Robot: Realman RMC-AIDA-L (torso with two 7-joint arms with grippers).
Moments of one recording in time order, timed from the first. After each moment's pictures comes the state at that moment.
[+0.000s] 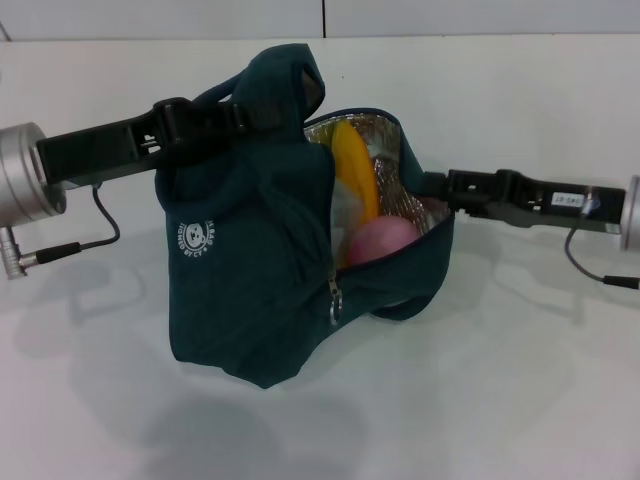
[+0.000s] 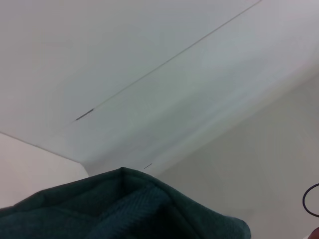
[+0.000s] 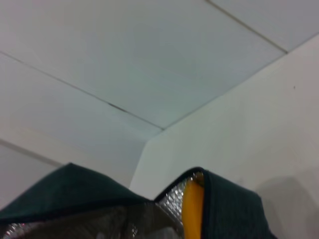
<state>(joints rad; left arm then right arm) -0.58 -2.04 0.59 0.55 1.78 1.80 -2.09 0.64 2.00 -1.05 -0.37 -1.58 -1.31 2.08</state>
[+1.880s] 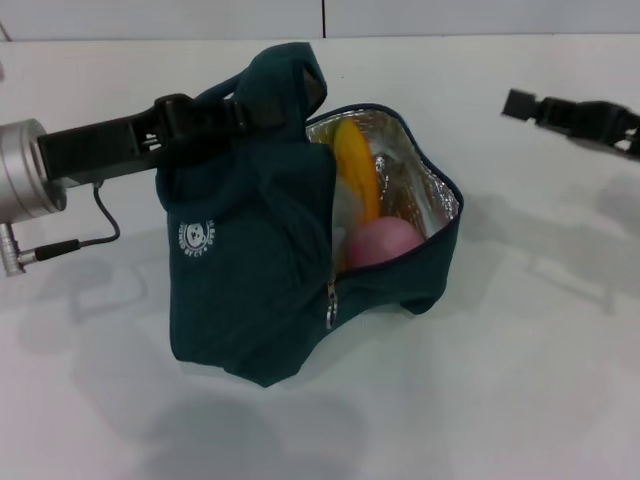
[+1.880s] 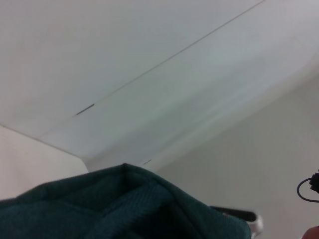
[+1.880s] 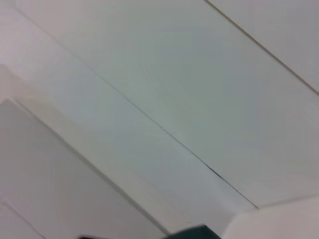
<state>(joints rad) -0.59 -2.03 0.59 0.54 1.79 1.81 -2.12 0.54 1.99 -0.85 -0.52 -1.50 -1.61 1.88</state>
